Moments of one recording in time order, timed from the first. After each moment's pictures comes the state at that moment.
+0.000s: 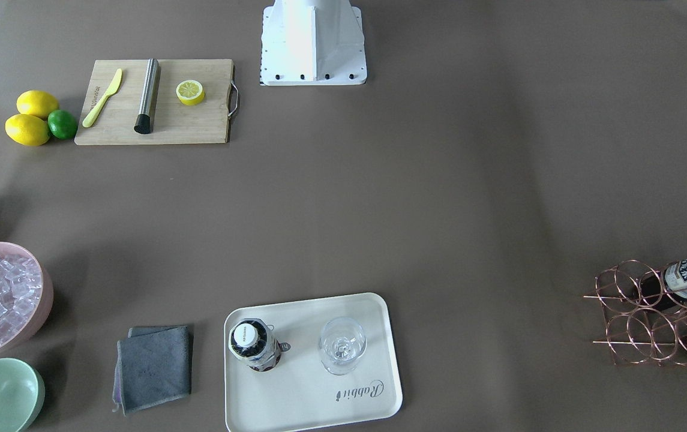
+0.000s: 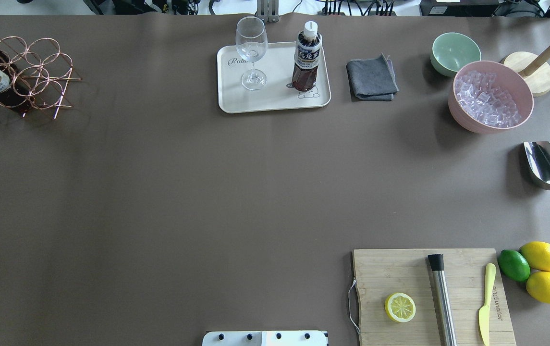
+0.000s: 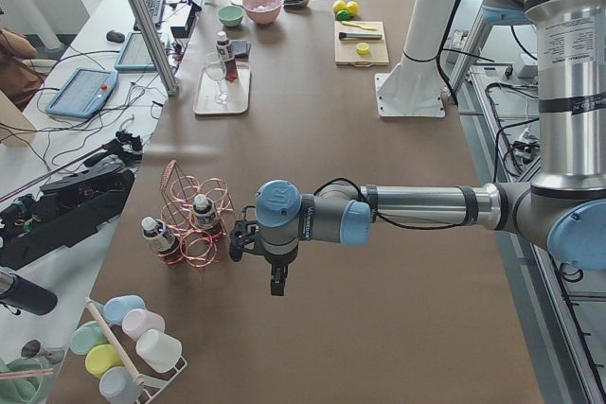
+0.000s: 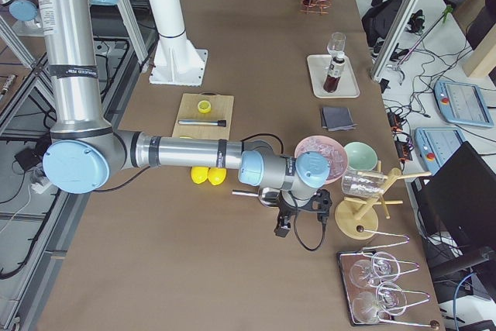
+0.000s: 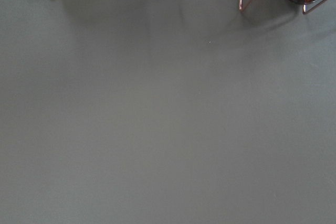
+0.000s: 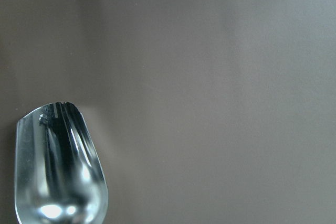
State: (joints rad) left arm -1.55 -1.43 -1.70 -1.68 -2.35 -0.04; right arm 1.50 -1.49 1.47 -1.67 2.33 0.10
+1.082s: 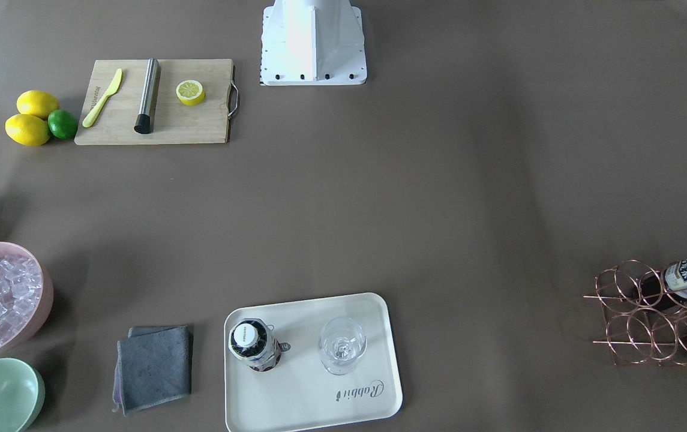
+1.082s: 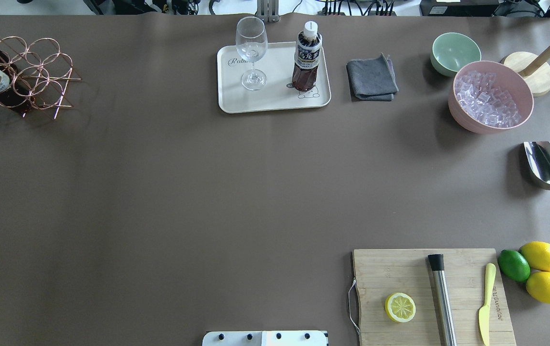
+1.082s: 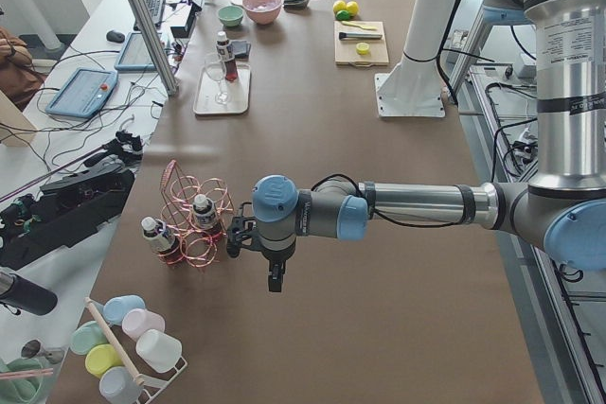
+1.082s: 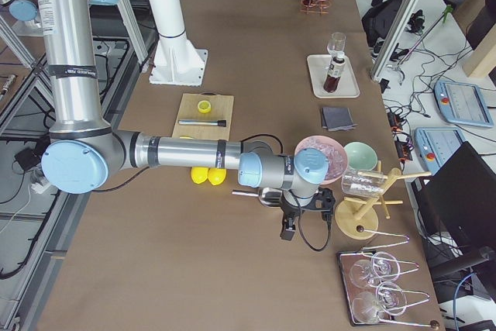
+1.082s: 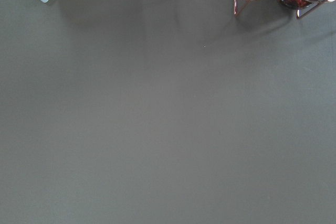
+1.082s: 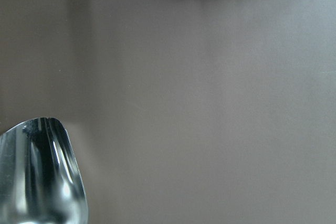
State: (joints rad) left arm -1.55 -1.44 -1.71 -1.66 -2.35 -0.04; right arm 1.50 -1.50 1.47 -1.59 2.26 0.11
